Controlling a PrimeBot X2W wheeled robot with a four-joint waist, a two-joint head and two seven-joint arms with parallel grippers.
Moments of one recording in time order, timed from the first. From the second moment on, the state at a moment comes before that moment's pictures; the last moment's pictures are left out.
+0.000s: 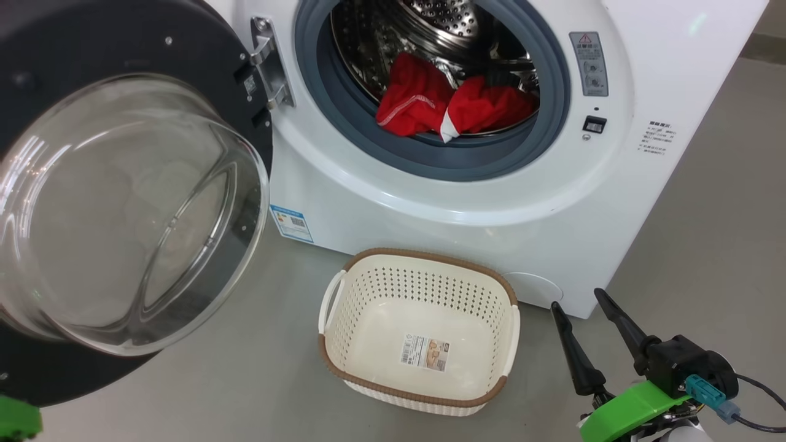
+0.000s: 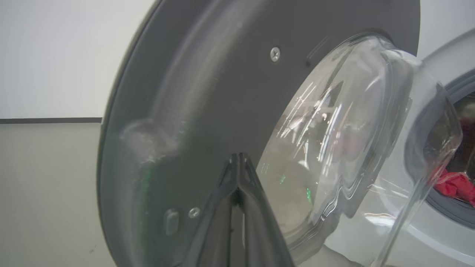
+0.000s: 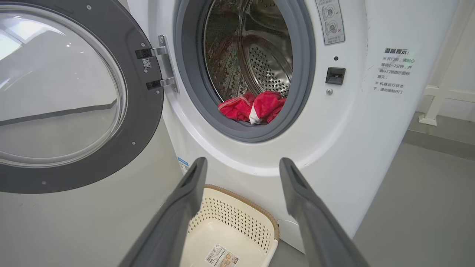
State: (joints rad) left arm -0.27 0.23 0.45 0.52 -0.29 -0.14 -0.26; right arm -0.06 -0.09 0.11 0.28 0.23 0.13 -0.25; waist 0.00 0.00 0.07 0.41
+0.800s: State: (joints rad) left arm 0.05 0.14 0.21 0.23 -0.37 -0.13 -0.26; right arm 0.00 -0.06 0.07 0.27 0.25 0.13 -0.25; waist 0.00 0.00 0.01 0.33
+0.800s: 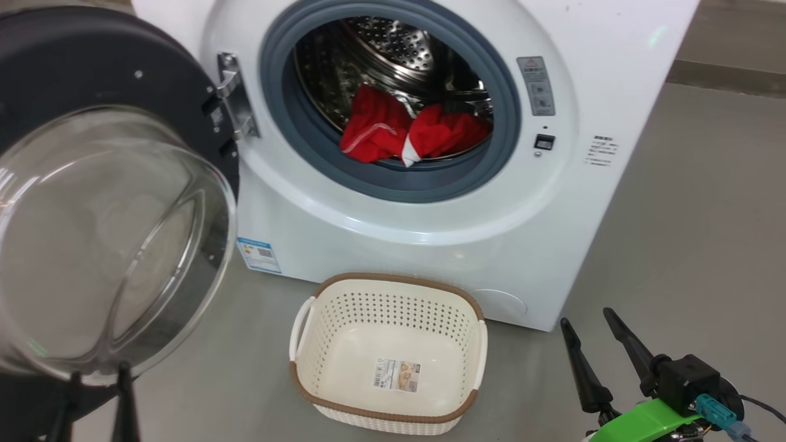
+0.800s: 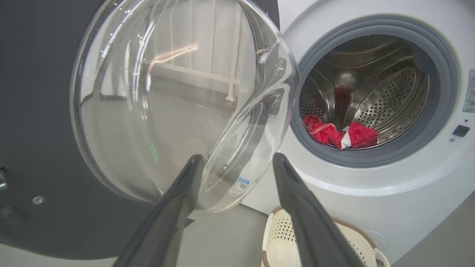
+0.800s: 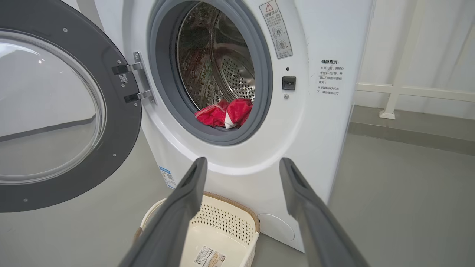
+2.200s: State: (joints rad) left arm 0.07 0.20 -0.06 0.10 -0.47 -0.13 -0.26; right arm 0.03 -0.05 -0.06 0.22 0.25 0.13 -0.26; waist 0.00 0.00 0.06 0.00
